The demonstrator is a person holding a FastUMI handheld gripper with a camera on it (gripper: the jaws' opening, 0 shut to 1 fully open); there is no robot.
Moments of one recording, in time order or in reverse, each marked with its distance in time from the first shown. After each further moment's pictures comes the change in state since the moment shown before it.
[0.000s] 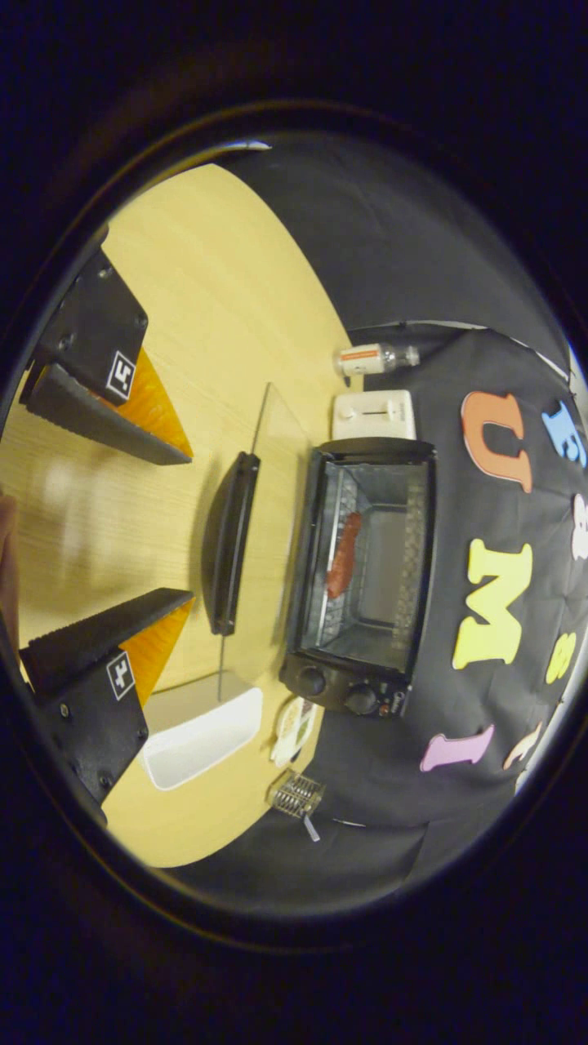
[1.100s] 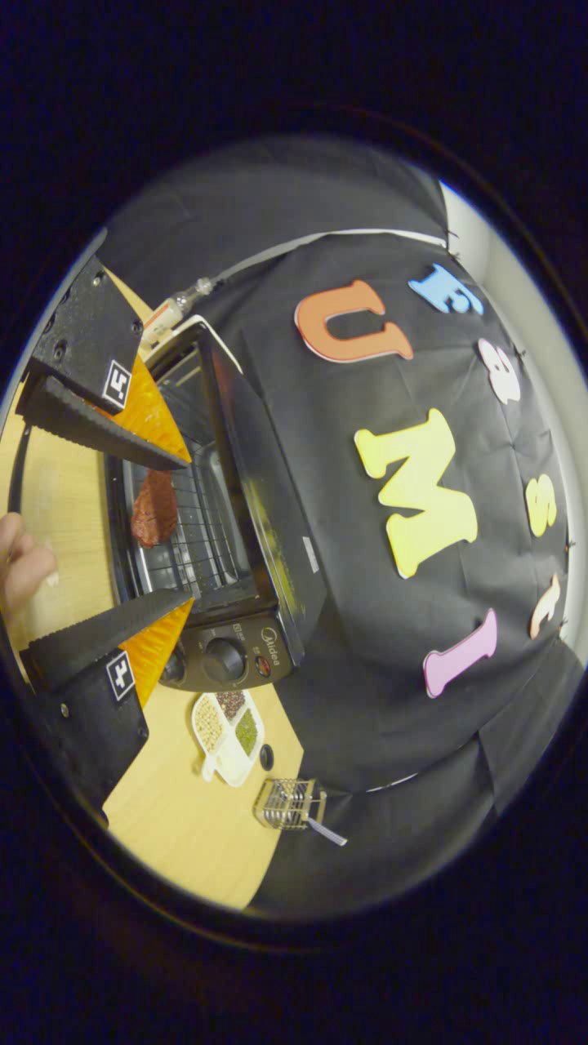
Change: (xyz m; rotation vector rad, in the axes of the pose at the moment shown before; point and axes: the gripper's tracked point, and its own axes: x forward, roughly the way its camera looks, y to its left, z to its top) arm 0.053 -0.086 0.198 0.358 -0.353 0.024
